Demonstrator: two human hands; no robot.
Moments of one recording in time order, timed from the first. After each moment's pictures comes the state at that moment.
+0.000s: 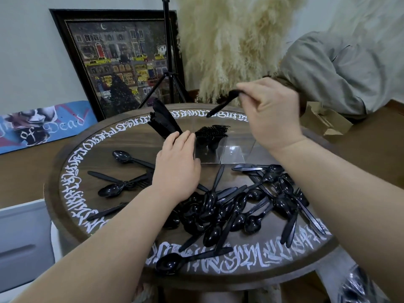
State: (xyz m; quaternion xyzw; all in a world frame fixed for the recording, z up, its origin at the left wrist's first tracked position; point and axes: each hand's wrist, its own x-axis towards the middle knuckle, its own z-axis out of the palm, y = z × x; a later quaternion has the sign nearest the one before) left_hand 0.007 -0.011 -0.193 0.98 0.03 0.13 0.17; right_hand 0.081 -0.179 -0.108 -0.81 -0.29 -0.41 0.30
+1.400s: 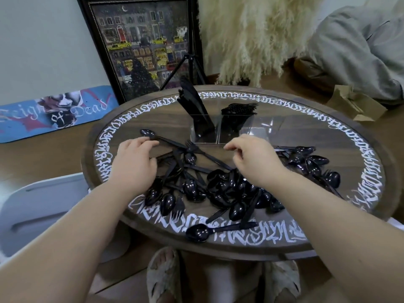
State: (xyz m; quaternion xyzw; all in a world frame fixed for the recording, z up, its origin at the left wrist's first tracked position) left_hand -0.055 0.106 -0.217 0.98 0.12 0.11 0.10; right_hand 0.020 -0.146 -0.197 -0.93 -0.29 -0.04 0.21
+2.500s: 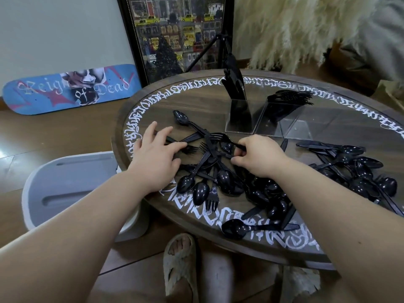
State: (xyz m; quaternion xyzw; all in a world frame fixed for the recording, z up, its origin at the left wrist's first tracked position) left_hand -0.074 0.139 -0.238 0.99 0.10 0.00 0.08; right_hand 0.033 -0.075 -0.228 -0.95 -0.26 0.09 0.12
